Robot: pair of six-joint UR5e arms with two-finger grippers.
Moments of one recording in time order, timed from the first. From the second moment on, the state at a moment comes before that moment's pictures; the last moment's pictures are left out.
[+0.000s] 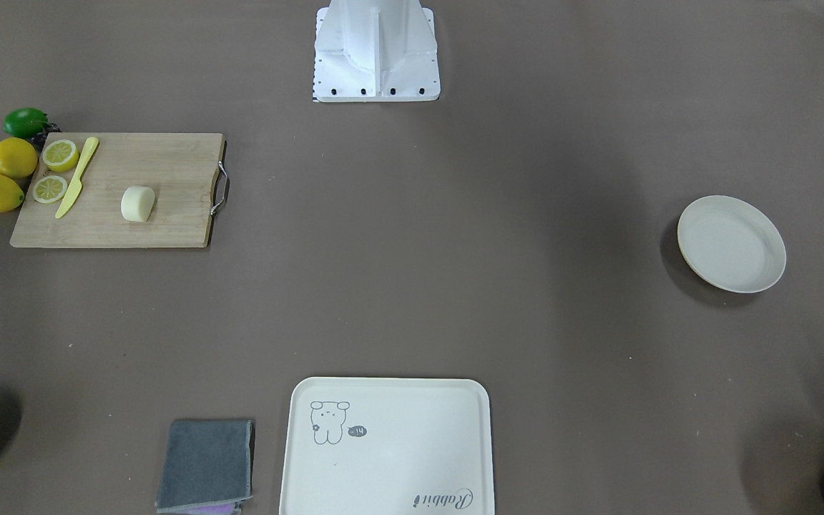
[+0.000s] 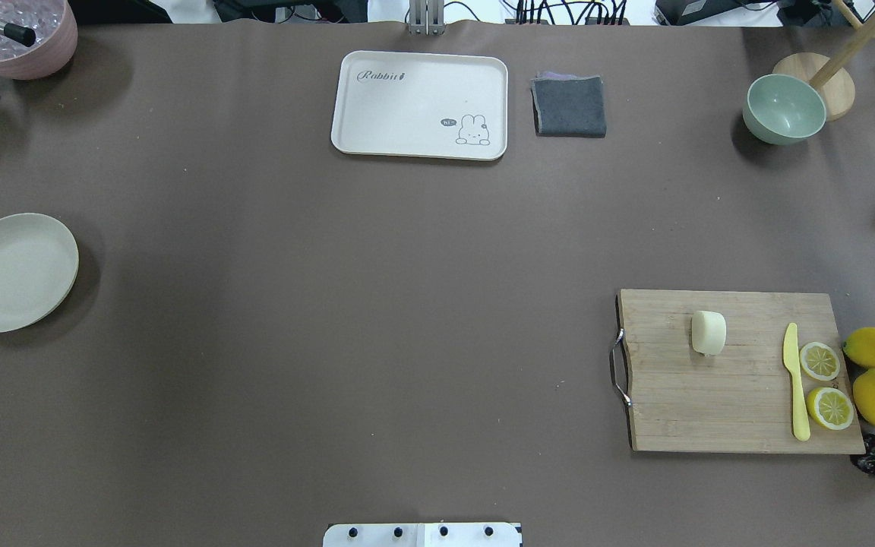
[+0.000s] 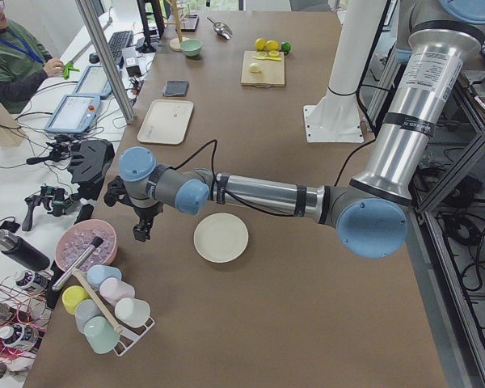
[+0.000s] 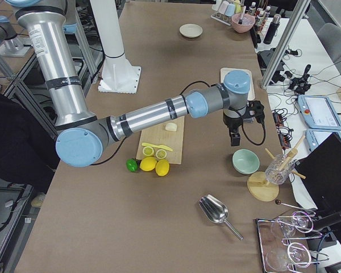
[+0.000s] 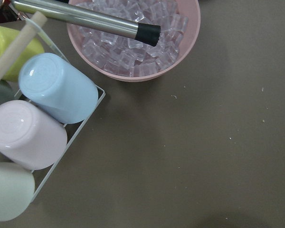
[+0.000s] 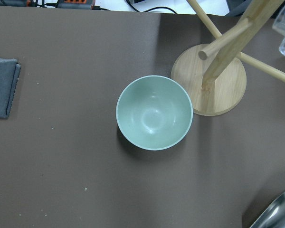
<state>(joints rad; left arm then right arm) -1.45 -1.86 -1.38 -1.87 -2.39 -0.12 1.45 -1.29 1.66 -1.55 2.33 0.28</state>
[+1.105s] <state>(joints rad) -1.25 -1.62 -1.36 -2.21 -2.38 -0.04 1.38 -1.31 1.69 -1.55 2.36 0.28</state>
